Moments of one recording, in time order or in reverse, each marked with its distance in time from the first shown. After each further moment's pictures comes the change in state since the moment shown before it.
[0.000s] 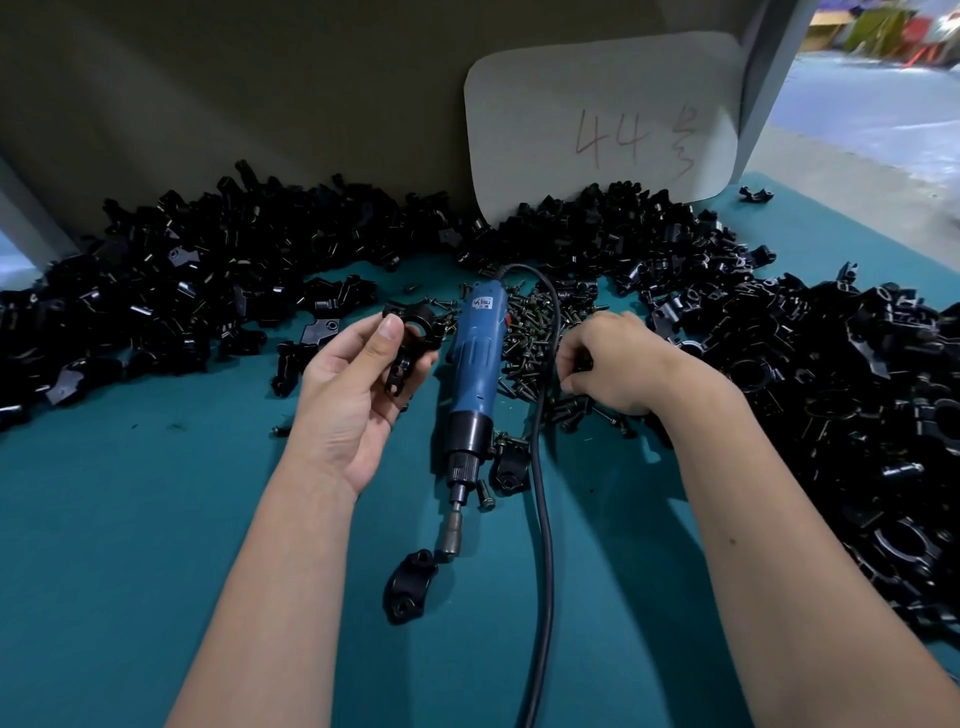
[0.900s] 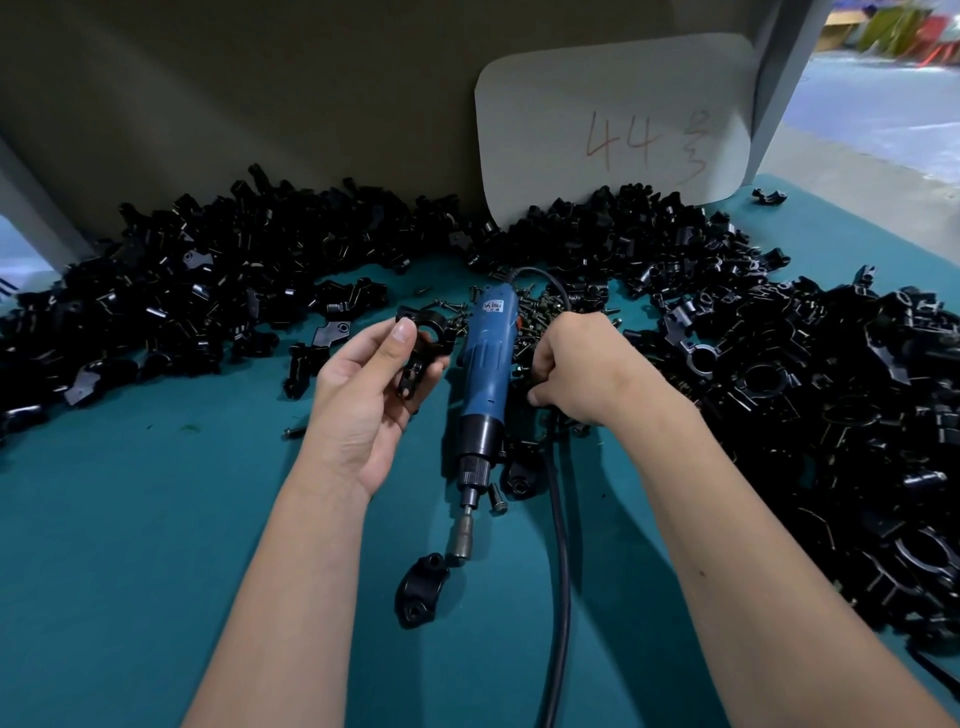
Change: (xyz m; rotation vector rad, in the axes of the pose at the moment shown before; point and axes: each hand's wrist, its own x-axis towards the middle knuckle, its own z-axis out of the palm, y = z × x) left_hand 0.003 -0.003 -0.002 0.007 0.001 -0.002; right_hand 0.000 -0.042 0.009 0.110 0.091 0.017
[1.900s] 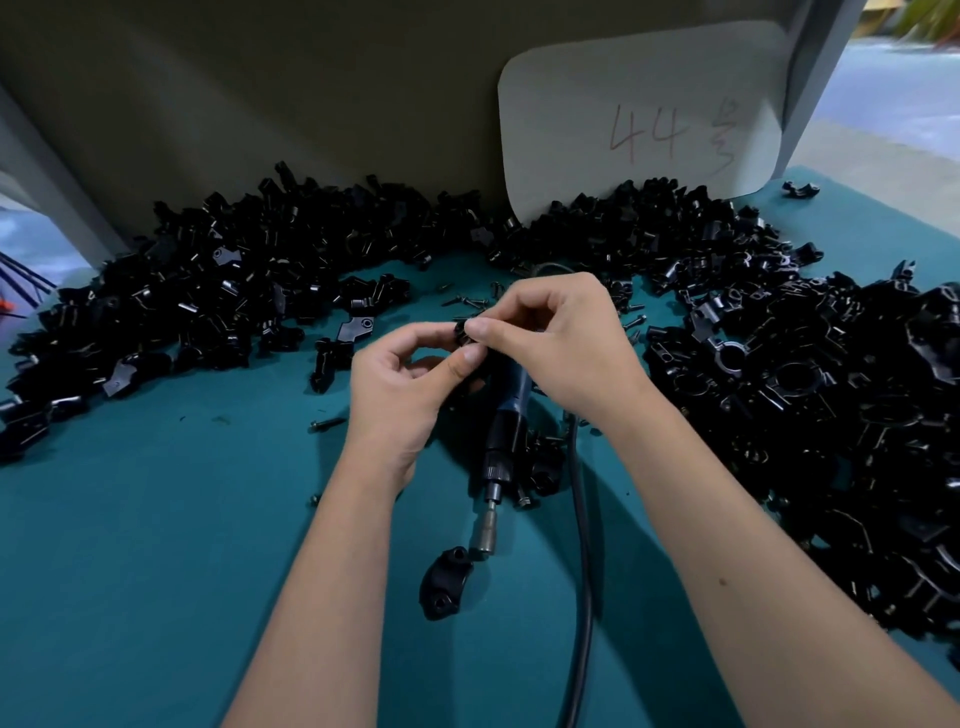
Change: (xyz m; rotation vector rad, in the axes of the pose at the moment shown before) left_hand 0.009 -0.015 -0.010 0.448 -0.111 0.261; right_hand -0.006 -0.028 0.016 0.752 0.306 -0.401
